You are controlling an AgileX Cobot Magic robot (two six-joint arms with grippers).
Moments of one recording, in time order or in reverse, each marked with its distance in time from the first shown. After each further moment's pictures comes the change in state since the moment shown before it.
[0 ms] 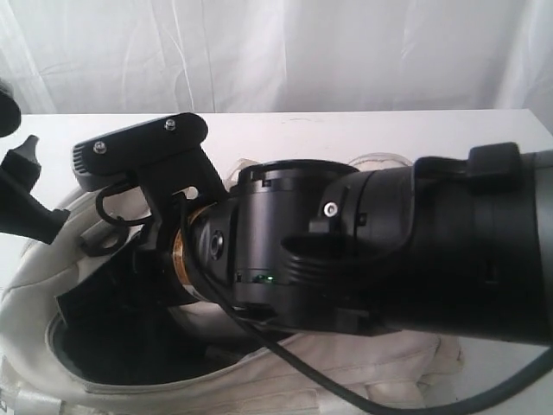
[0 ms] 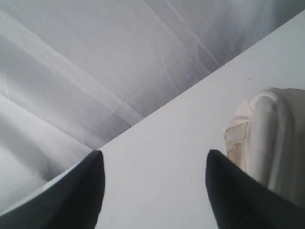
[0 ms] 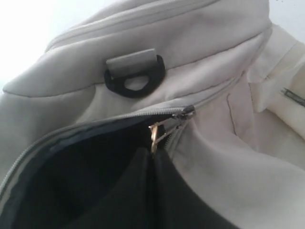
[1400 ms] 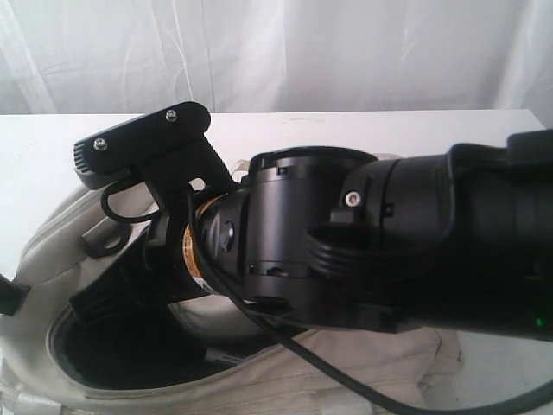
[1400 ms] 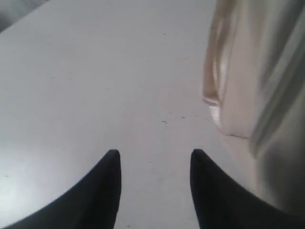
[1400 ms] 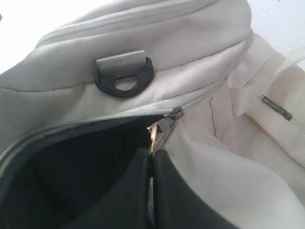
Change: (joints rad) left arm 0.178 -0.014 0.001 -0.561 -0.046 0.235; right arm 0.003 -0.032 0.000 0.000 0.052 -0.076
